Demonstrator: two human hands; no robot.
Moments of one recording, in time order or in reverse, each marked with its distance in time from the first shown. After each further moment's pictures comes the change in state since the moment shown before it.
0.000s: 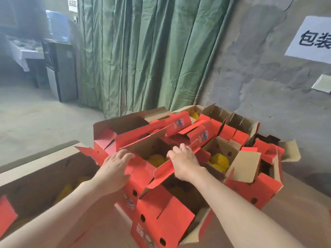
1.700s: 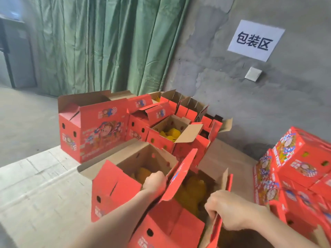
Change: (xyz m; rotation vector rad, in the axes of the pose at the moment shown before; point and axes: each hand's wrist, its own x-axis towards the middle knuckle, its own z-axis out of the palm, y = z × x) left_hand -0.090 0.270 0.092 -0.441 -0.405 -0.276; right_hand -0.353 0.076 -0.023 0.110 -0.597 -0.045
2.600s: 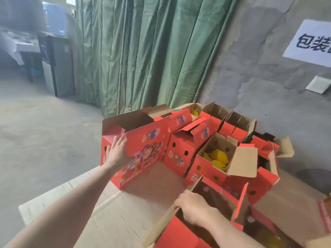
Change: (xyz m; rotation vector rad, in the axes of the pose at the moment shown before) left_hand 0.148 -0.206 -0.242 0.010 0.513 0.075; right_hand 0.275 -0.107 -0.073 -0.009 0.149 -0.048
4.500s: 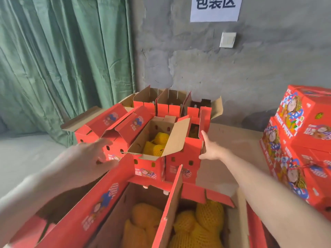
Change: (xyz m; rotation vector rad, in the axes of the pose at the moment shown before) left_hand -0.089 0.238 -0.014 0.434 -0.332 0.502; right_hand -0.102 0.302 0.047 0.786 0.272 0.699
